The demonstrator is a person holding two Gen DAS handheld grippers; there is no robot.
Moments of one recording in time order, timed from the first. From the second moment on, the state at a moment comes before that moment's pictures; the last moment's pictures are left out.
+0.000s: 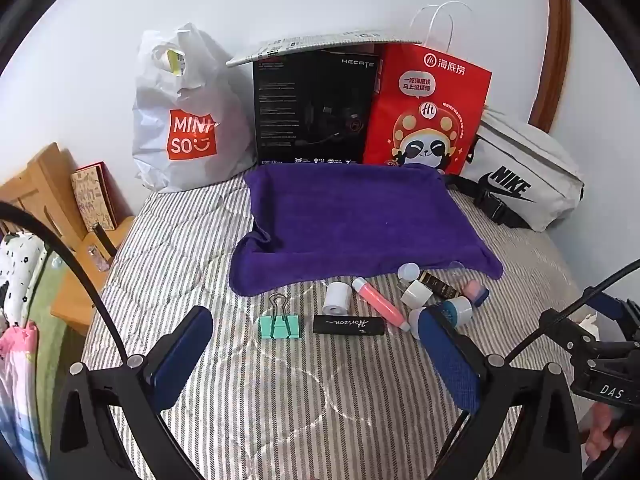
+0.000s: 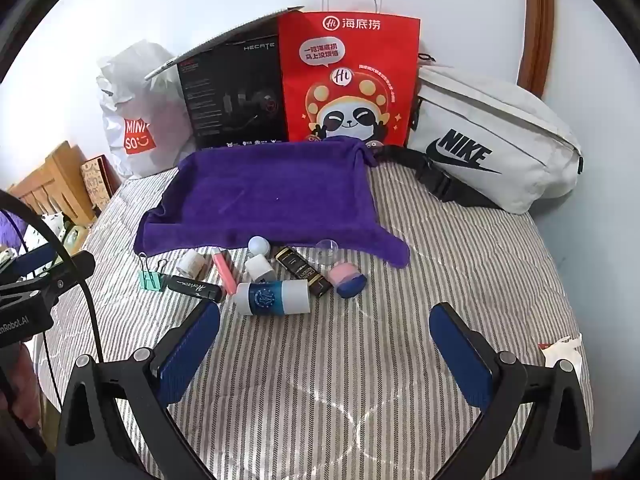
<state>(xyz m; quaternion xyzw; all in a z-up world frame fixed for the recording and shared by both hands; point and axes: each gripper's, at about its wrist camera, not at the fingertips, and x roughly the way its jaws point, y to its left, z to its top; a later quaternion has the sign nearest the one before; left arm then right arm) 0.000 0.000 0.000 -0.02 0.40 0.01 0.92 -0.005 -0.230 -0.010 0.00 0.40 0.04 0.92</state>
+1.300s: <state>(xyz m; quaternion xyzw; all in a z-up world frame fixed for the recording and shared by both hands) -0.008 -0.001 0.000 -0.01 0.40 0.01 0.91 -0.013 -0.231 0.000 0.01 0.40 0.04 0.92</state>
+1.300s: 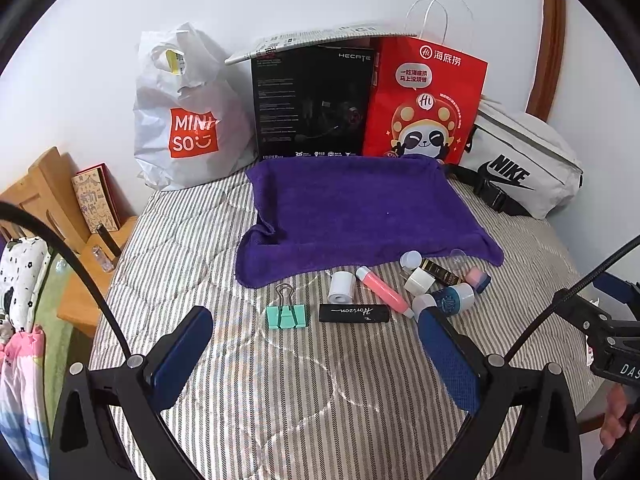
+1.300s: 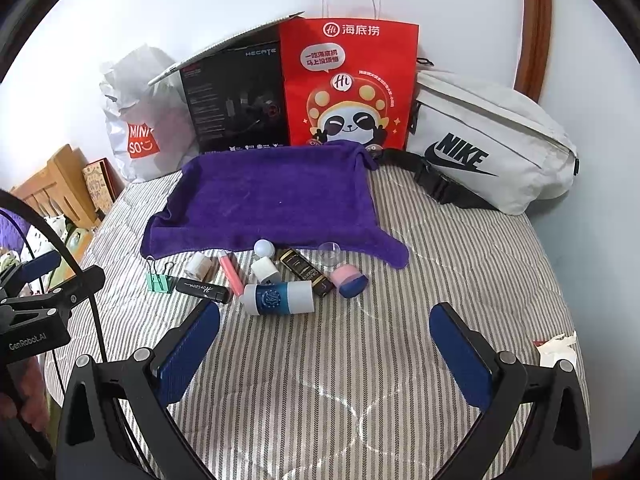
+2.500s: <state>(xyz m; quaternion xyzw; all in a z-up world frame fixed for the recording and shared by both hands) -0.007 0.006 0.001 0.00 0.42 0.02 0.91 -0.013 -0.230 0.006 0.01 0.40 0.04 0.92</state>
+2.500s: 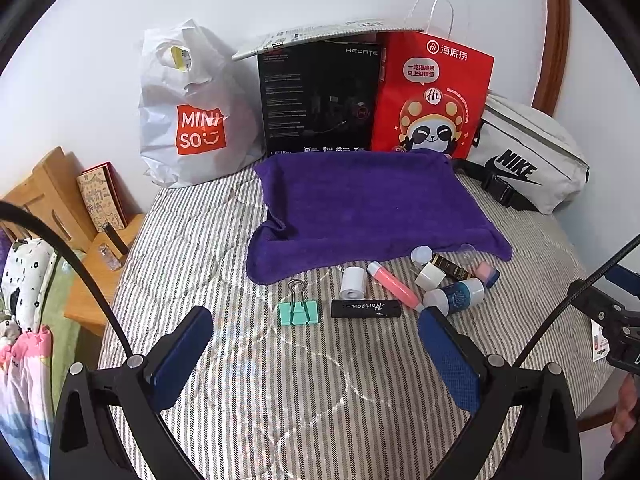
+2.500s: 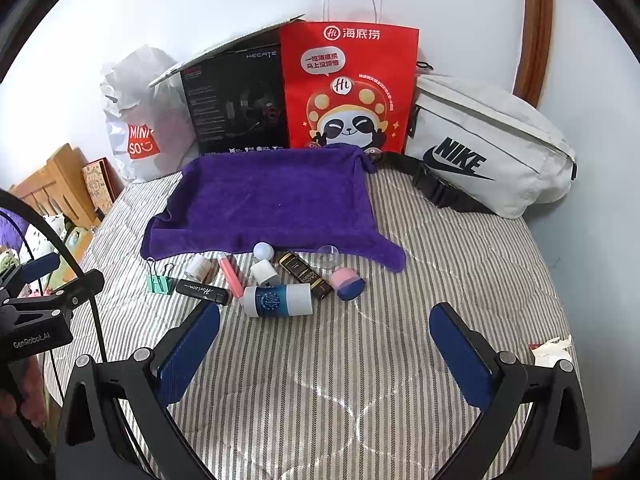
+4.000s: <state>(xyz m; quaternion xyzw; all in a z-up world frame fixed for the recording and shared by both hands) 0.037 0.045 -0.087 0.02 0.45 0.02 0.89 0.009 -0.239 -0.053 0.01 0.46 0.04 0.89</state>
